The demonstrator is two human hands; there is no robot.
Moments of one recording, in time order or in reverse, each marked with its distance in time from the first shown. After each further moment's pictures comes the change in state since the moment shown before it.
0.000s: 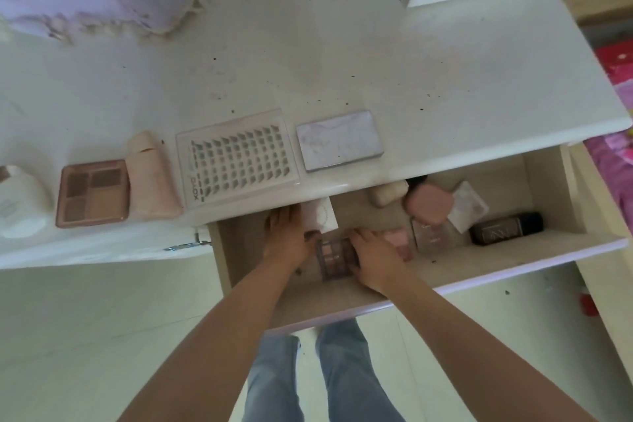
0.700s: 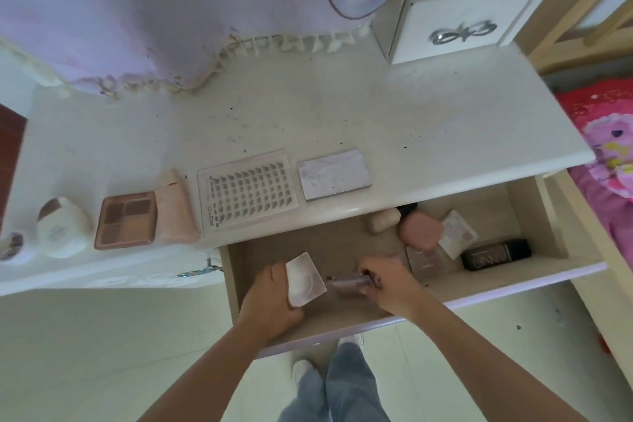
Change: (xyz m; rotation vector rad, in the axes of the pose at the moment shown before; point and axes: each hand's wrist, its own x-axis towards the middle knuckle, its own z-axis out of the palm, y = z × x) left_hand -0.072 -0.026 -0.018 -0.014 -0.035 0.060; right_hand -0.043 0.011 -0.040 0.350 0.062 -0.058
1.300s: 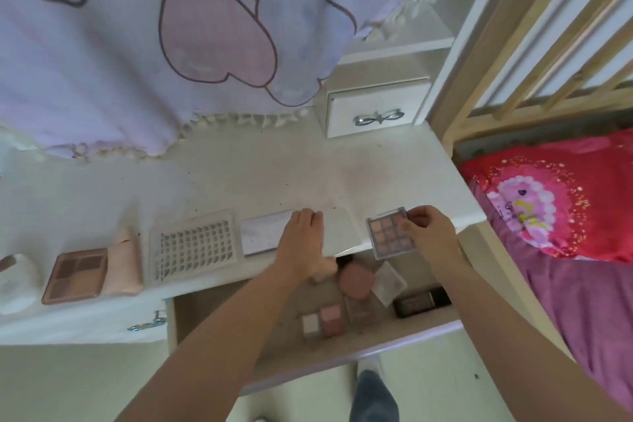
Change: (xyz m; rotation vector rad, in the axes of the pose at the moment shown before) left_hand 0.069 0.199 -0.098 0.117 0.270 0.343; right_hand -0.027 0.050 -0.195 0.600 0.721 0.244
